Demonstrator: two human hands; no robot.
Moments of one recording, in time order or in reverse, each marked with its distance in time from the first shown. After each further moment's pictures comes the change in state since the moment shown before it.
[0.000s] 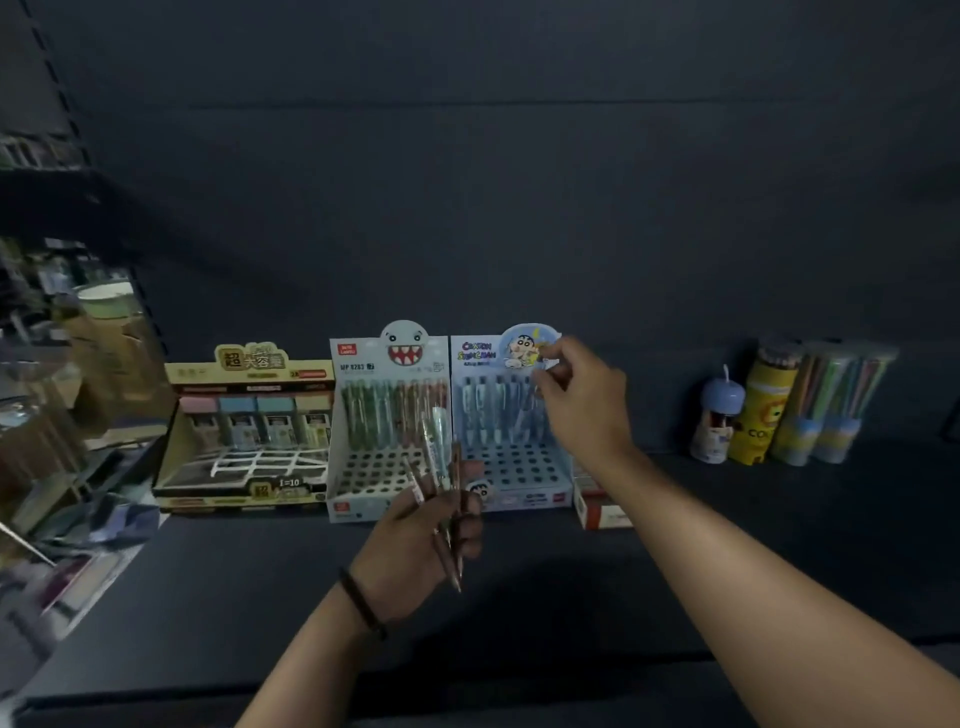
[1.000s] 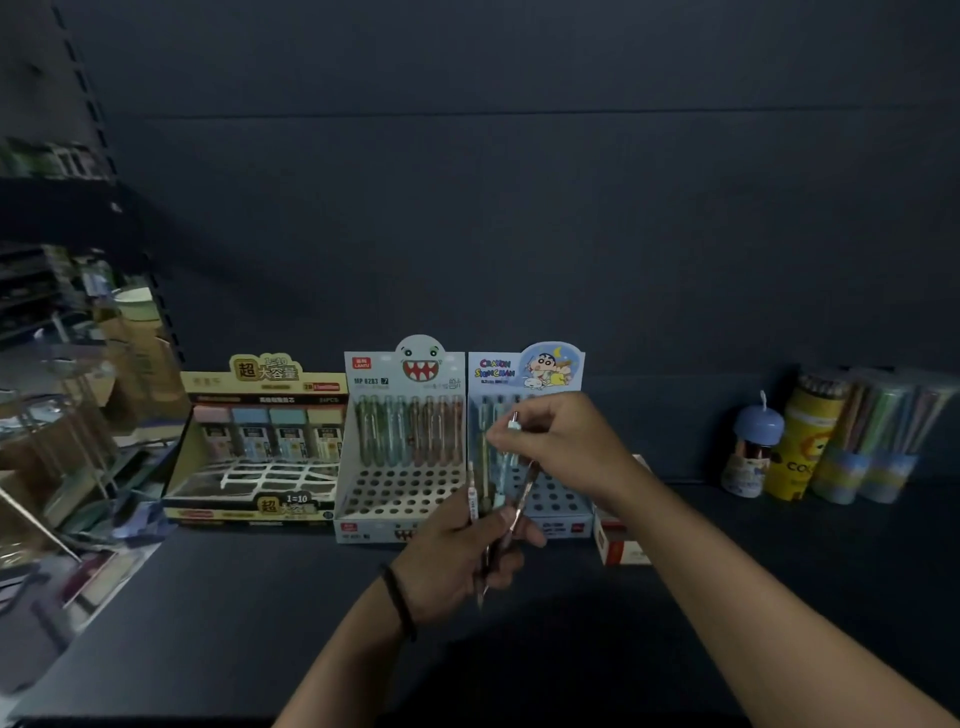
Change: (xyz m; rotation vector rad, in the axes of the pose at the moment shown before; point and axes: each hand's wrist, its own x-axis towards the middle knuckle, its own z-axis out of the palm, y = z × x) left_hand 0.036 -0.008 0.011 0.333 -0.078 0.040; right_hand -0.006 -0.030 0.004 0.226 -0.529 0.170
